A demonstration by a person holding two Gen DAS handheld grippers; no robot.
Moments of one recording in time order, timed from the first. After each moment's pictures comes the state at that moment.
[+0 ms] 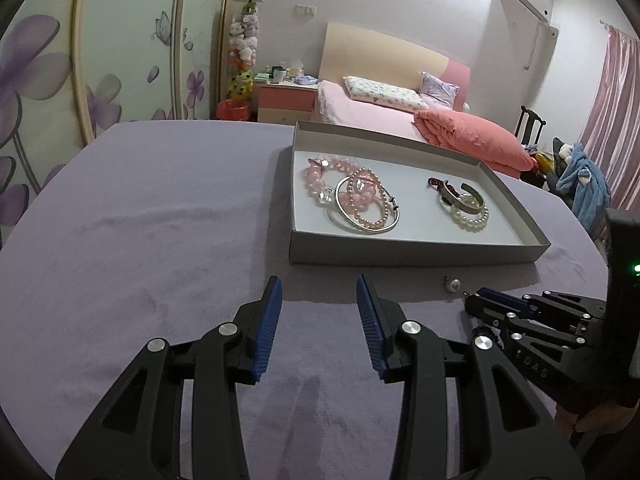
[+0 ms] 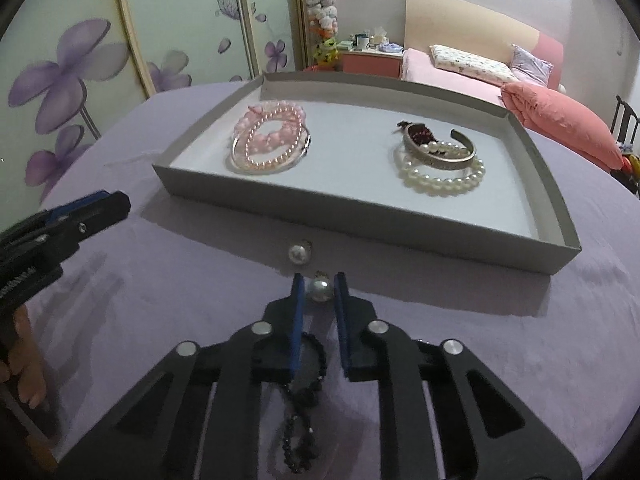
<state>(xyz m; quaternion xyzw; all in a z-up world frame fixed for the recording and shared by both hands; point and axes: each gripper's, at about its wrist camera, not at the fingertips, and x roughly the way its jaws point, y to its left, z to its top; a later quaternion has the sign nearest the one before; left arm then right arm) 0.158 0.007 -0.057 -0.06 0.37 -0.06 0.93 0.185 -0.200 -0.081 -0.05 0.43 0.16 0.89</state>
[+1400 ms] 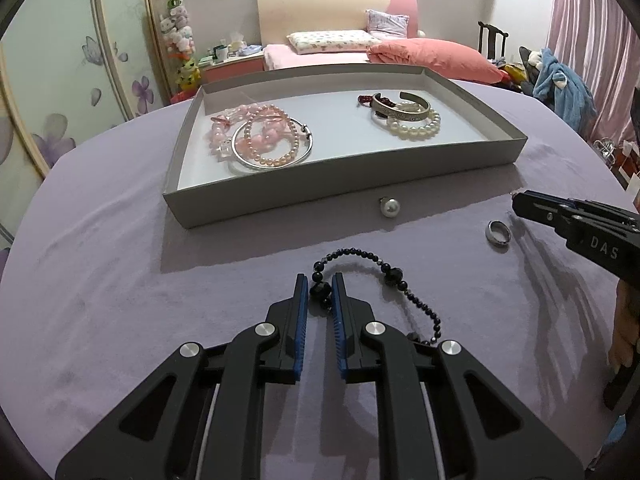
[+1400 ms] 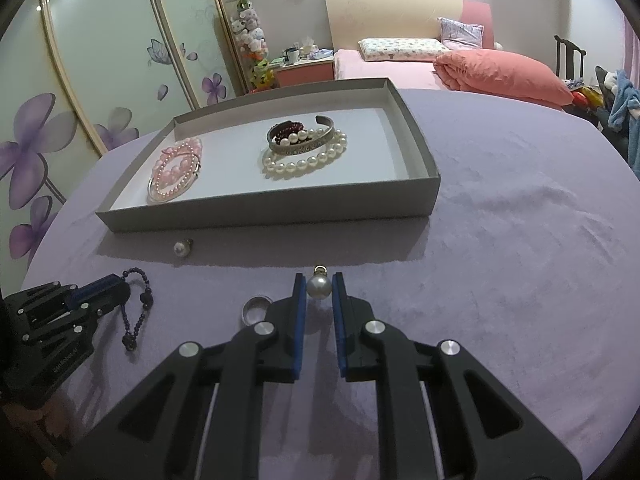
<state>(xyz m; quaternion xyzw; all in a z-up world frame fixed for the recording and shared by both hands) 0.156 -0.065 -0.081 0.07 0.43 -0.11 0.90 0.165 -0.297 -0.080 0.06 0.42 0.08 0.90</state>
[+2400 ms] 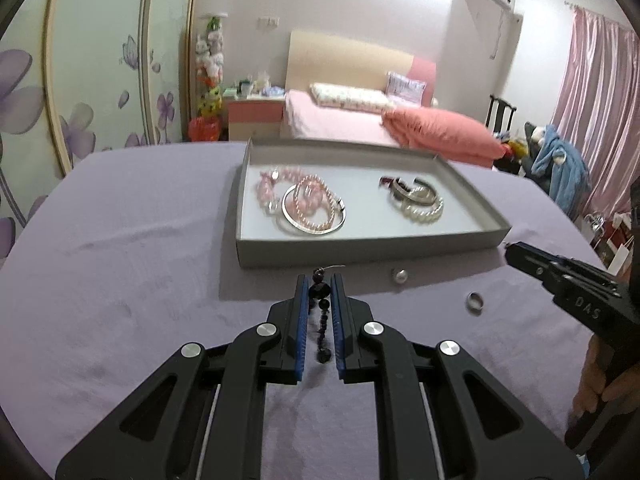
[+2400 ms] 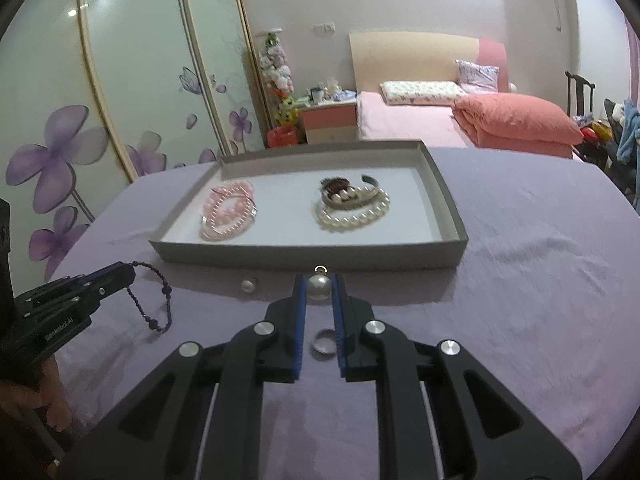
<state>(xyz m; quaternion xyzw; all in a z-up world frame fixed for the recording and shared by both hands) 0.135 -0.020 -0.035 -0.03 0.34 -0.11 0.93 0.138 -0.268 -0.031 0.05 0.33 0.11 0.93</state>
